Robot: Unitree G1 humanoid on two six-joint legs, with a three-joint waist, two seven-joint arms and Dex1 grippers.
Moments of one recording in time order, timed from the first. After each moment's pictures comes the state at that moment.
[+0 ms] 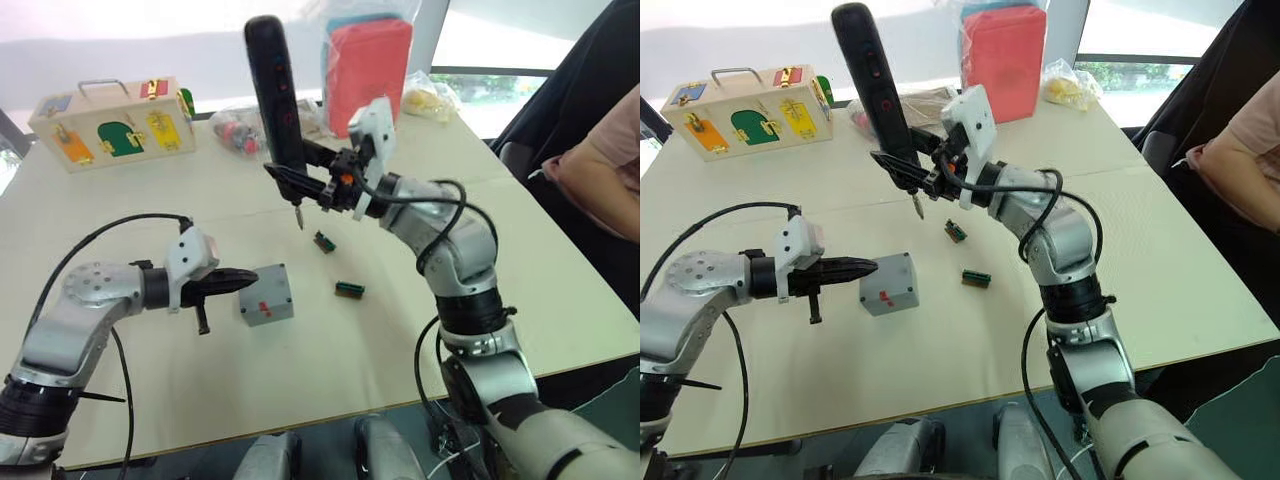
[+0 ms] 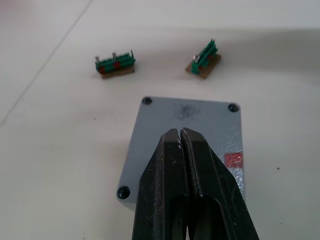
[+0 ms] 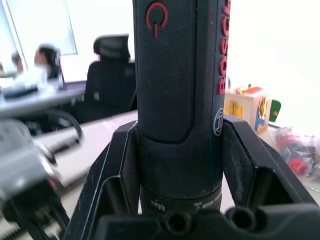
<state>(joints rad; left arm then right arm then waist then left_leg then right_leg) -0.27 0.82 0.00 -0.22 -0.40 0.39 -1.05 -0.79 -0.12 0.09 -0.07 0.42 0.49 0.69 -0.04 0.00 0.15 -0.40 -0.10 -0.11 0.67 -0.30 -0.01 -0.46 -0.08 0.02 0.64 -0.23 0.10</state>
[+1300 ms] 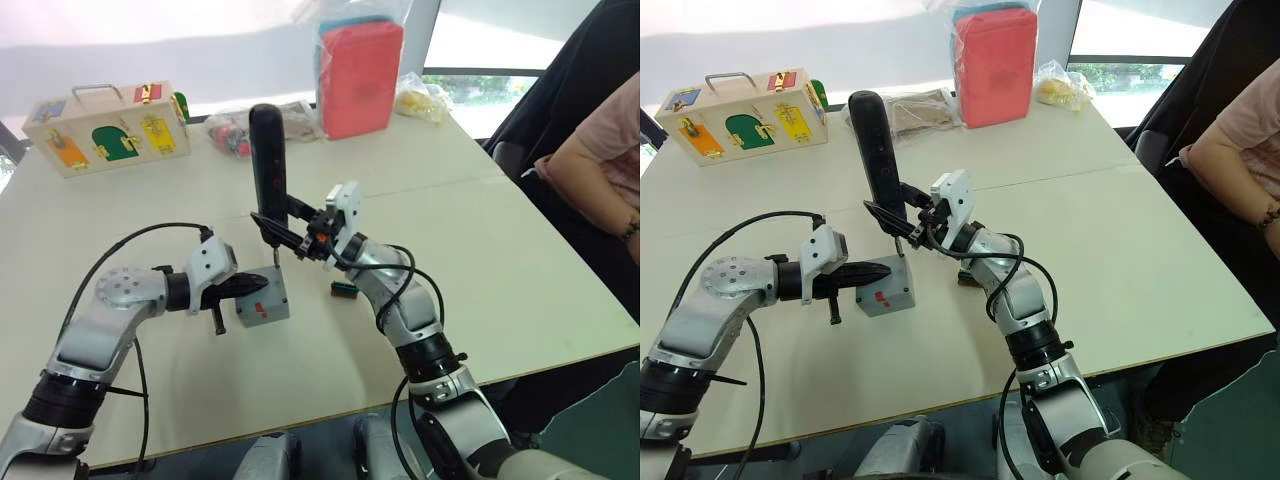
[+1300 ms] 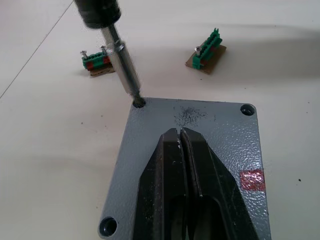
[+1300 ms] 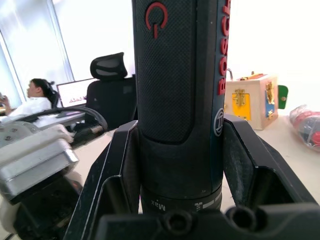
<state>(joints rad) -0.29 0.76 -0.05 -0.17 -0.32 0.36 -1.03 -0.63 0.02 0.18 0.18 0.32 0.11 0.69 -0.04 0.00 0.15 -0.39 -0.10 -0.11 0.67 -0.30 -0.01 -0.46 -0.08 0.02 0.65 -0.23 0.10</state>
